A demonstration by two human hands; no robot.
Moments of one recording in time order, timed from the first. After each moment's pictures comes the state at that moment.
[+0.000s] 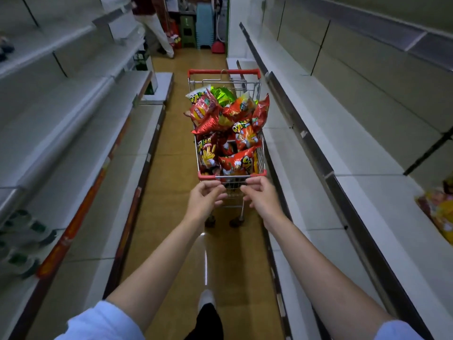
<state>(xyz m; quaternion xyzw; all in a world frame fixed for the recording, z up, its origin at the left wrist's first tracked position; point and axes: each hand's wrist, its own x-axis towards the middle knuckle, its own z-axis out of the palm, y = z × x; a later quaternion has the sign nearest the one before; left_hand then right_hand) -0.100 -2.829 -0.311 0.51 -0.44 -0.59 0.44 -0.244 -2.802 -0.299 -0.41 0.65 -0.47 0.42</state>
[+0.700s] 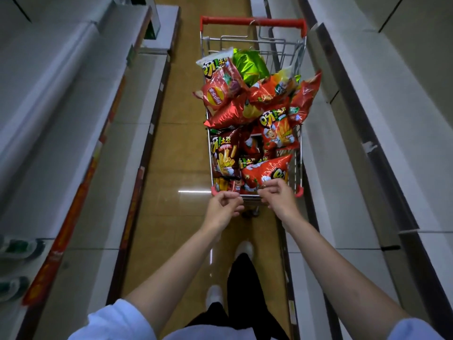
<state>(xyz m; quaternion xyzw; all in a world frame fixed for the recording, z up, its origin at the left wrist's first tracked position) -0.113 -3.042 -0.392 0.58 -0.37 -0.65 0.33 -0.269 -3.045 -0.388 -0.37 0.73 -0.35 0.46</state>
